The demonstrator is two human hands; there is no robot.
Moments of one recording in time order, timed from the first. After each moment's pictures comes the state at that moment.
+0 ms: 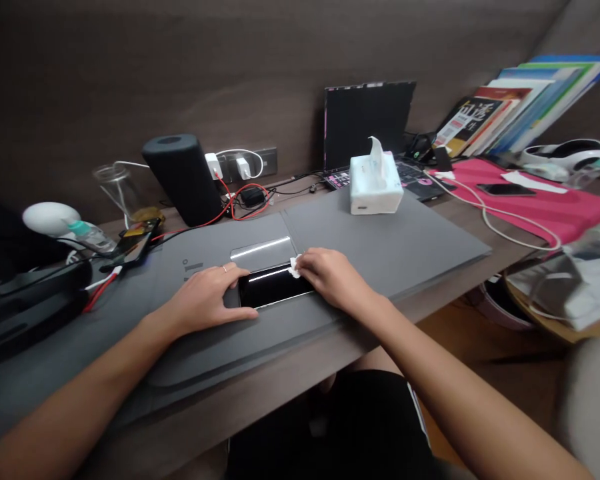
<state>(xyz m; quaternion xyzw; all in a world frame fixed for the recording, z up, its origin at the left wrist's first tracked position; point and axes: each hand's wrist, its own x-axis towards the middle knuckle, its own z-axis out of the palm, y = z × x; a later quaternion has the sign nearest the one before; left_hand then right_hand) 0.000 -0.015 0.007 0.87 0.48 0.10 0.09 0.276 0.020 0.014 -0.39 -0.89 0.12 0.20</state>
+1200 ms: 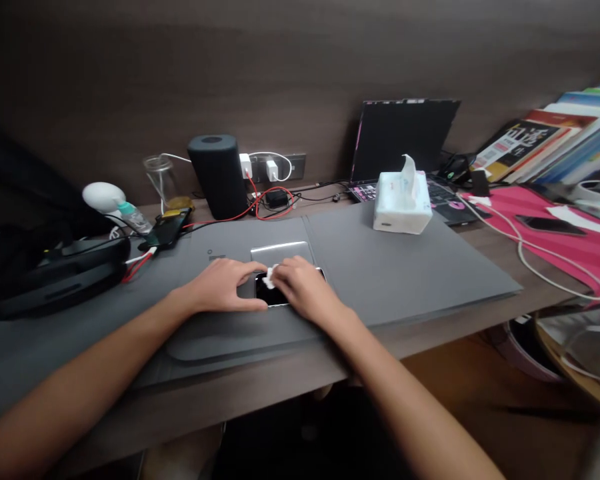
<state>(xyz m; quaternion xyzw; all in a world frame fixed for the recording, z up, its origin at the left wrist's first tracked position) -0.008 -0.011 0.014 0.85 0.49 0.12 0.12 0.212 0.018 0.007 -0.30 -0.92 0.13 0.21</state>
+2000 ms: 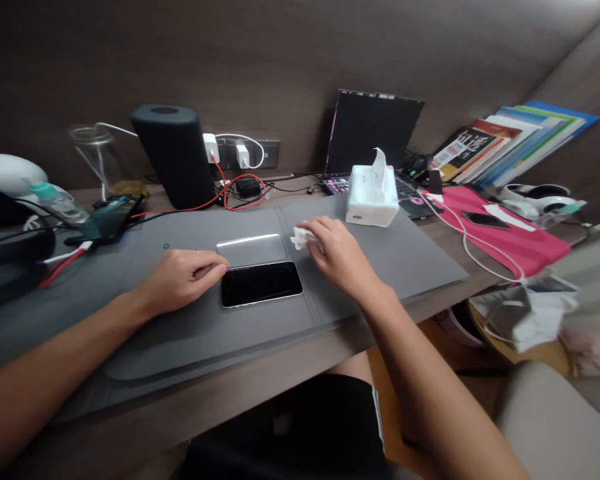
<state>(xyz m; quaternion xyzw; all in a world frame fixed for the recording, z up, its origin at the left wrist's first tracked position) -0.007 -0.008 -0.004 0.83 0.47 0.28 0.10 0.295 0.043 0.042 -0.43 -0.88 0.05 0.21</state>
